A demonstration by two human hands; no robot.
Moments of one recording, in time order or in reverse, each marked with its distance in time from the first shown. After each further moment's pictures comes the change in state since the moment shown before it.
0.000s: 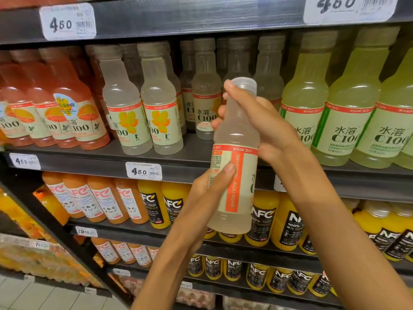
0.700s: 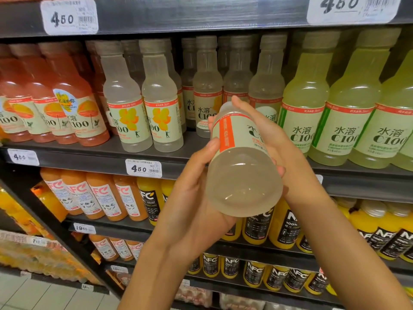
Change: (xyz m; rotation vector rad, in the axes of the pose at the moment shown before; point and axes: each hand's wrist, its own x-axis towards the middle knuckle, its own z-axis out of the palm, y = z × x) left_hand -0.018 0.041 0.012 -0.852 -0.347 -0.046; right_hand -0.006 0.003 0.001 0.292 -0.018 0.385
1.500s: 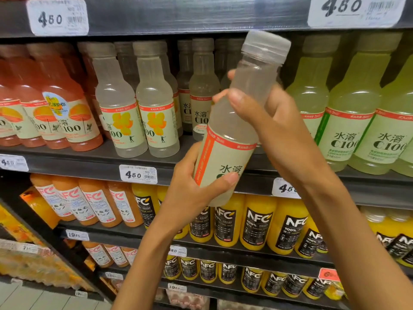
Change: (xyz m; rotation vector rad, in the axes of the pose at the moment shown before) left_hand 0.023 0.013 -0.047 1.227 0.273 0.386; right_hand -0.029 -0.001 0.011 -0.650 0.083 -0.832
